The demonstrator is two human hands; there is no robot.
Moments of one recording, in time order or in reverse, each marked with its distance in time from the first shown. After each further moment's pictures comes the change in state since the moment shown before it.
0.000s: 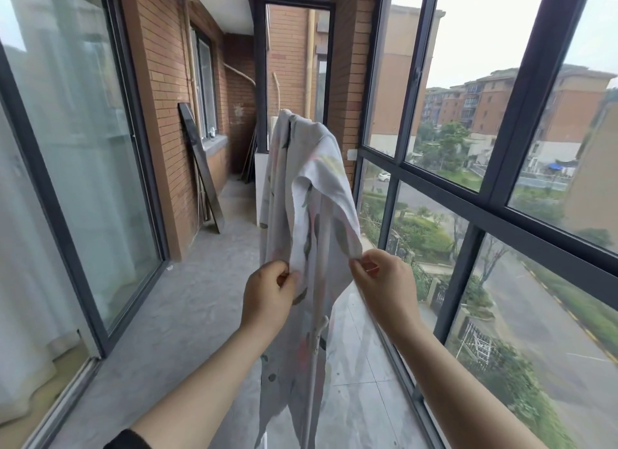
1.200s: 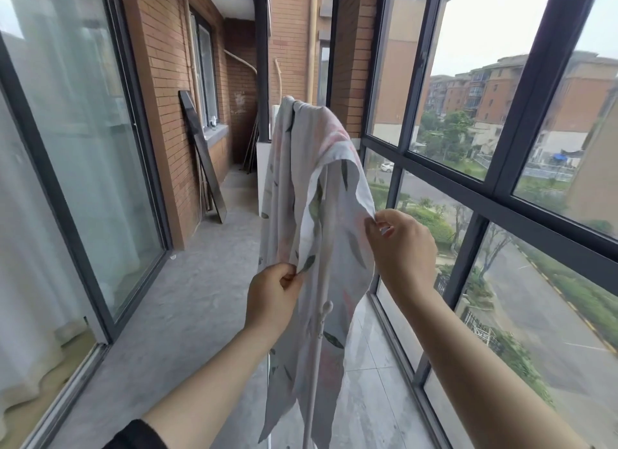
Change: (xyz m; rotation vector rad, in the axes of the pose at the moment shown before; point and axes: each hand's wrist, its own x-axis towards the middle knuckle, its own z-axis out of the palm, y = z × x) left_hand -0.019 -0.008 0.003 -0.055 -0.058 -0.082; right_hand 0.021 -0.023 -0.013 -0.177 0.164 -0.007
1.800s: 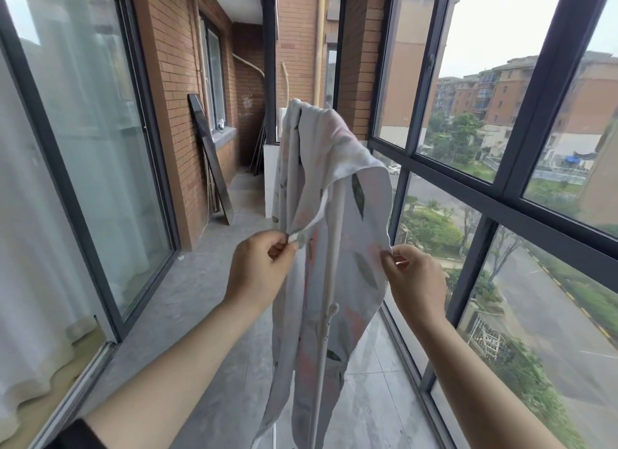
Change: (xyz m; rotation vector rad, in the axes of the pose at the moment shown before) left_hand 0.019 0.035 -0.050 0.043 0.100 0.236; right_hand -0.024 0.047 0.016 0.081 -0.085 0.139
